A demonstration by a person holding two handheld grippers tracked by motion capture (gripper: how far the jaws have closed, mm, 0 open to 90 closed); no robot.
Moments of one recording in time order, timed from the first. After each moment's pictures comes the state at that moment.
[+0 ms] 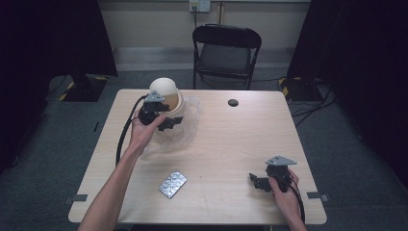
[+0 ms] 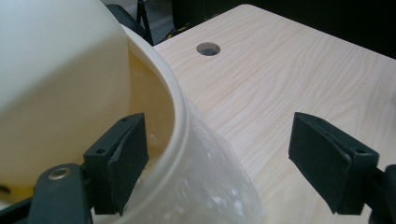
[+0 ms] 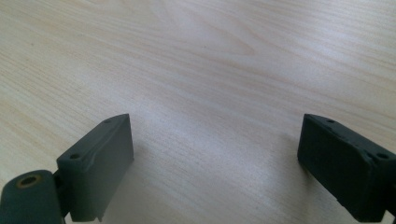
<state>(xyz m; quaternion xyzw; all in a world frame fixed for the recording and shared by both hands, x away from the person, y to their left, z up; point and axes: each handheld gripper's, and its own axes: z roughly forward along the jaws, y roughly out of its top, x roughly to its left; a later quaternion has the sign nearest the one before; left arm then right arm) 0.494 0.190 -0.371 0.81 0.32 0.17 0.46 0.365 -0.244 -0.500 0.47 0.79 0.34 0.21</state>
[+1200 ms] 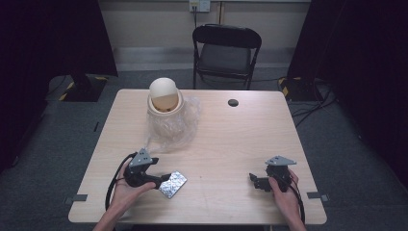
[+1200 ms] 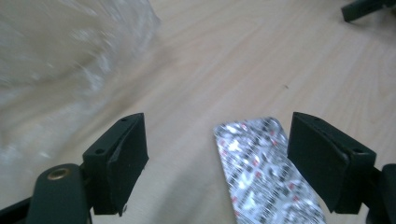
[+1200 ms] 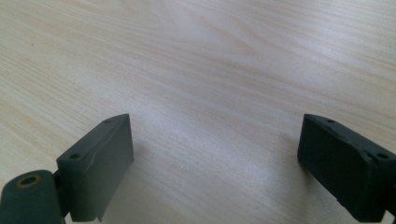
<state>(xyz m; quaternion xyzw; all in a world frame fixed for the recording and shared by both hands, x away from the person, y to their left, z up) 0.353 0.214 -0.462 0.84 0.31 0.14 0.42 0.365 -0.243 -0.500 0.47 0.79 0.34 0.21</state>
